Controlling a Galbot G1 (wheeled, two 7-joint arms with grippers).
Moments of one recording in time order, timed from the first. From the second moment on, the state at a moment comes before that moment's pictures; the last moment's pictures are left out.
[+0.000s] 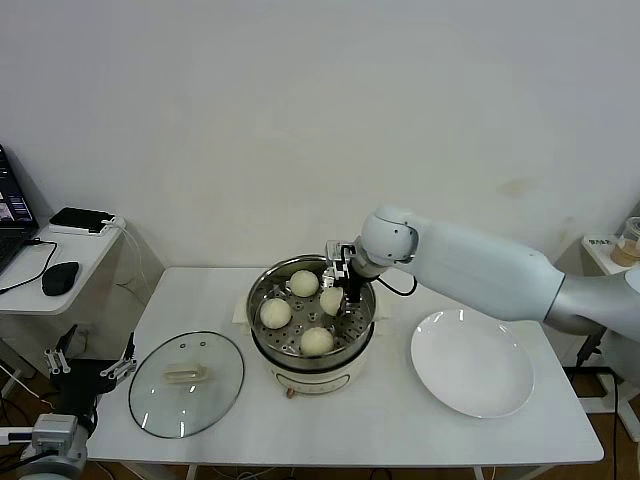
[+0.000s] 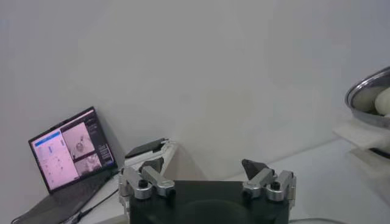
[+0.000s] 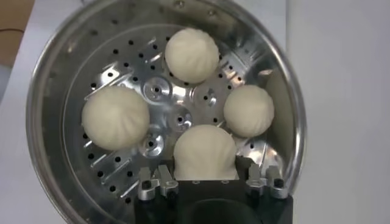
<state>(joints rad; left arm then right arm) 1.69 -1.16 -0.88 -2.23 -0.08 0.26 -0.08 0.31 1.06 -1.03 1.37 0.25 -0.63 -0.92</state>
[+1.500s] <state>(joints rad) 1.67 -1.18 -0.86 -2.25 -0.10 0.24 -0.09 -0.21 0.82 -0.49 1.71 0.31 -0.39 -0.46</state>
